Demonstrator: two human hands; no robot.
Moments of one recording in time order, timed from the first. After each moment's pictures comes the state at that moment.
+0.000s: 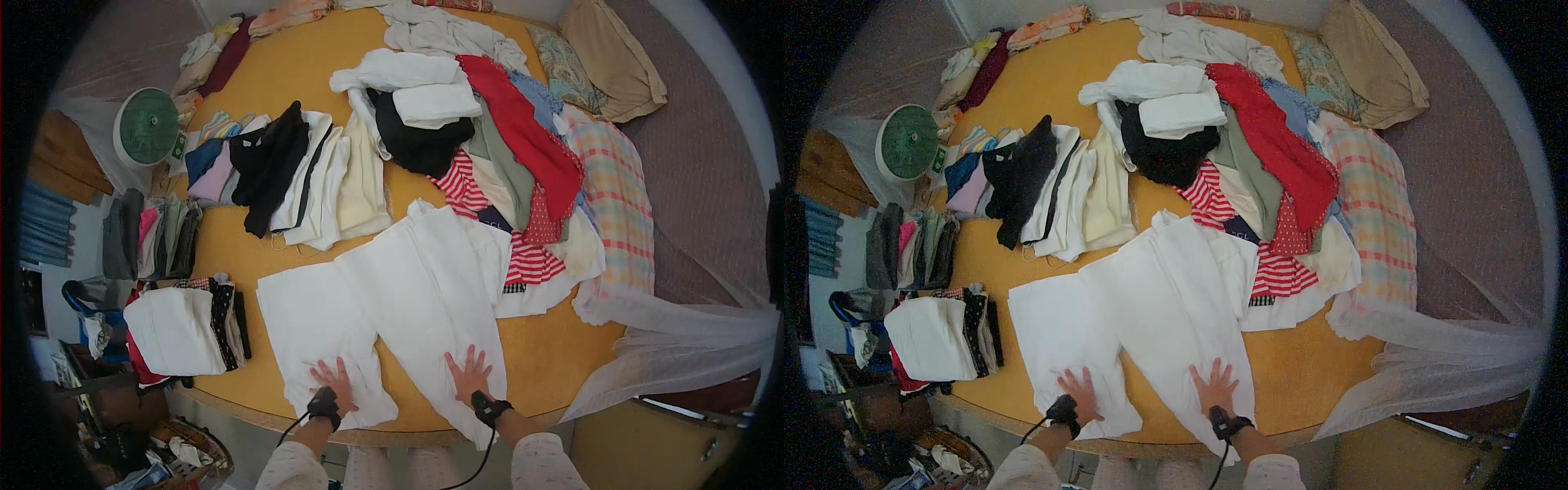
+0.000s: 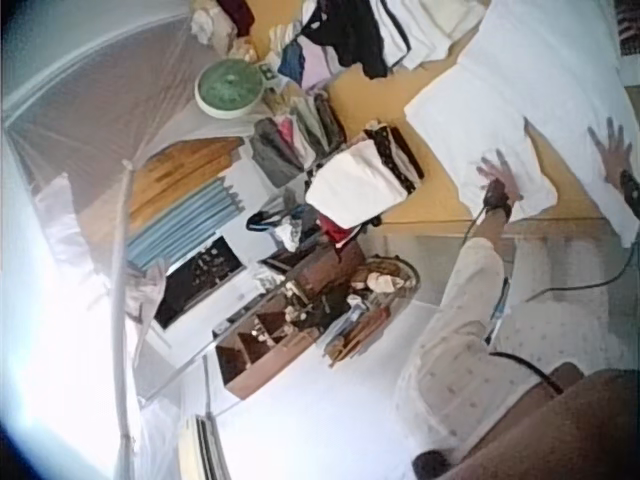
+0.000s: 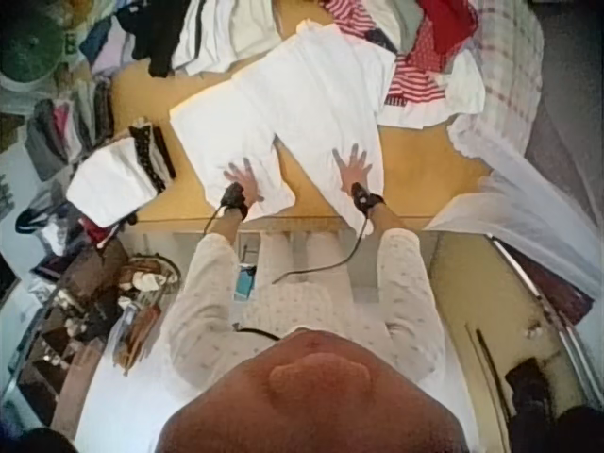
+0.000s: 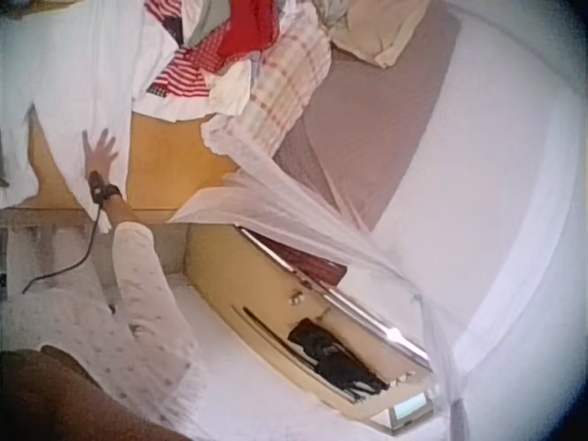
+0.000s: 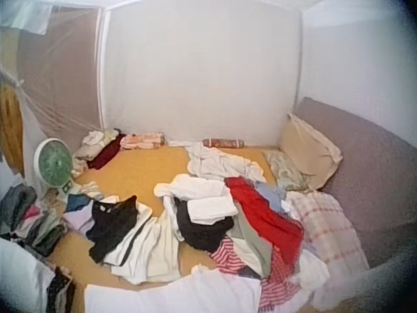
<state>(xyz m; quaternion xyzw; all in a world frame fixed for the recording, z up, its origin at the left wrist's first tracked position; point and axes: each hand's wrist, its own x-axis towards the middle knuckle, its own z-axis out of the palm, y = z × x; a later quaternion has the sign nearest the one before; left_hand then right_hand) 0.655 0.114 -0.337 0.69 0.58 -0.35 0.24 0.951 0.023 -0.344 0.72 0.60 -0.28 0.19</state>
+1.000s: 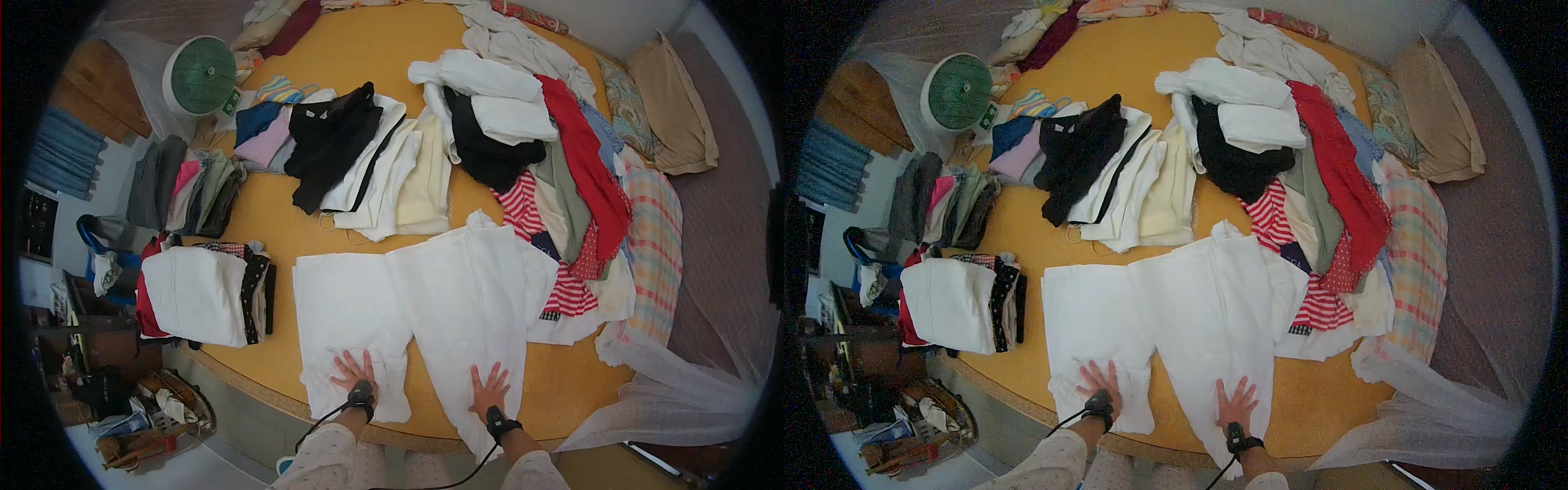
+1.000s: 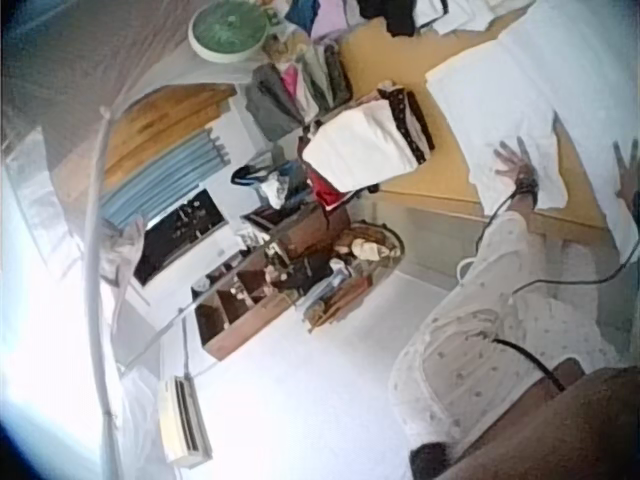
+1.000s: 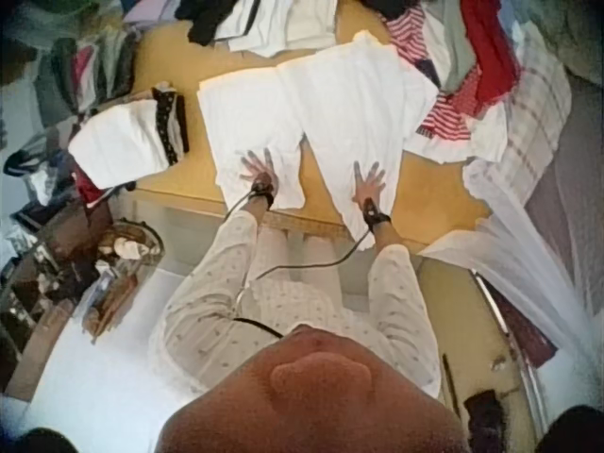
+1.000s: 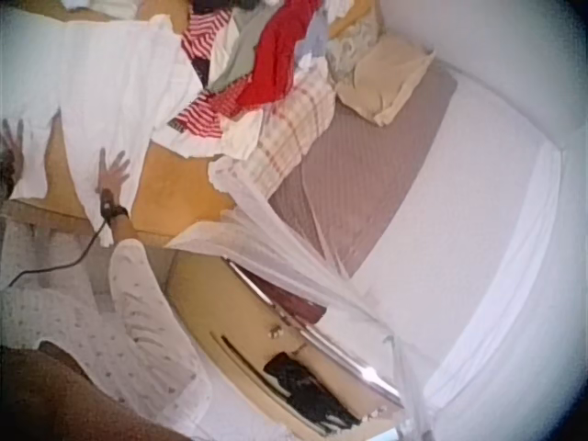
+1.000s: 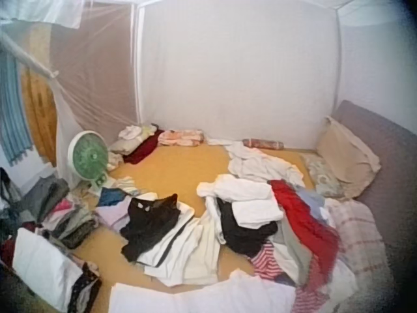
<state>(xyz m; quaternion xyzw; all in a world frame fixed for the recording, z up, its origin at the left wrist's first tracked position) 0.673 0.106 -0.359 0.62 0.68 -0.35 0.20 0.948 0.022 -0.354 0.69 0.62 -0.27 0.25</state>
